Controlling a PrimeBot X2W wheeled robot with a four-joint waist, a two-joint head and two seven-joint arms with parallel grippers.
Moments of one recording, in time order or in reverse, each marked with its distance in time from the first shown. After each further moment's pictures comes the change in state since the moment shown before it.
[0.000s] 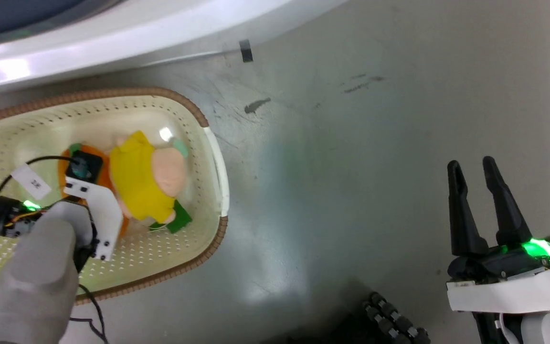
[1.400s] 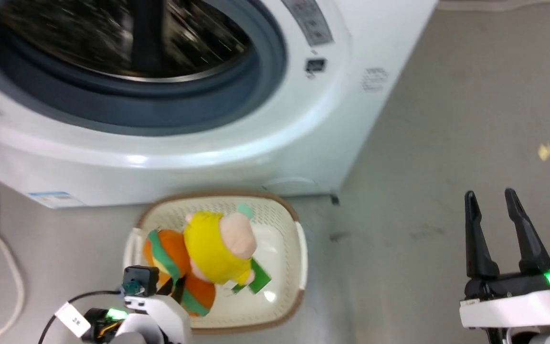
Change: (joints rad) left arm 0.323 -0.187 -0.027 0.033 -0.267 -0.017 -0.487; right arm 0.064 0.000 -0.091 0.073 -0.198 0.000 -0.039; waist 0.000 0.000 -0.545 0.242
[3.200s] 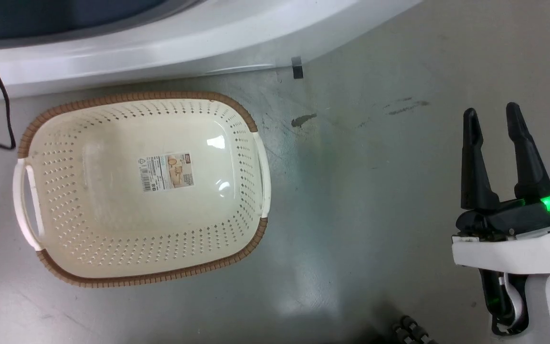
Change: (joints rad) left arm -0.896 0.379 0.063 -0.337 0.261 -0.004 0.381; right arm -0.222 0.000 0.071 -0.050 0.083 0.000 0.000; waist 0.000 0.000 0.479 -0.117
